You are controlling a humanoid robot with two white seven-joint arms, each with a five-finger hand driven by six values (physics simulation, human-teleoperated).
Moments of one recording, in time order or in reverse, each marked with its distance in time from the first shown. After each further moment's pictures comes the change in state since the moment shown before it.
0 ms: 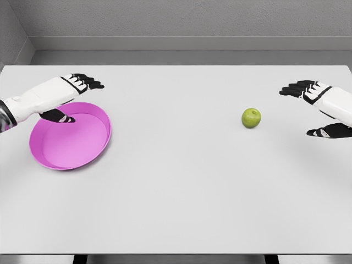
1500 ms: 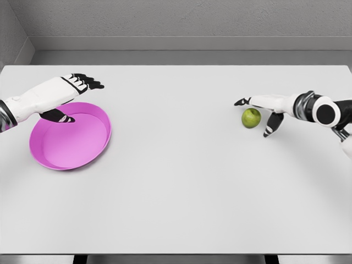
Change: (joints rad) left arm -0.002 -0.002 0.001 0.002 -0.009 0.000 0.000; right arm -0.634 0.349 0.629 0.253 0.053 0.704 0.460
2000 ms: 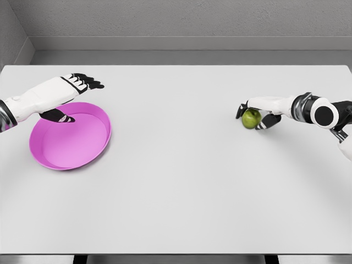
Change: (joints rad) left arm 0.000 0.000 0.000 0.000 0.000 0.000 0.000; right arm 0.000 0.001 0.009 -0.002 0.001 -0.018 0.000
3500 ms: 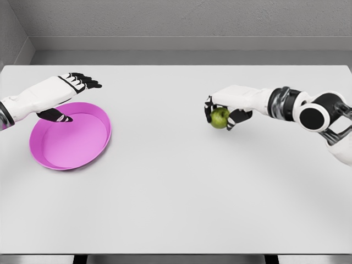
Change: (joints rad) left arm 0.000 0.011 0.002 0.000 0.002 0.000 0.000; right arm -0.026 0.001 -0.011 -0.341 0.002 -0.001 0.000
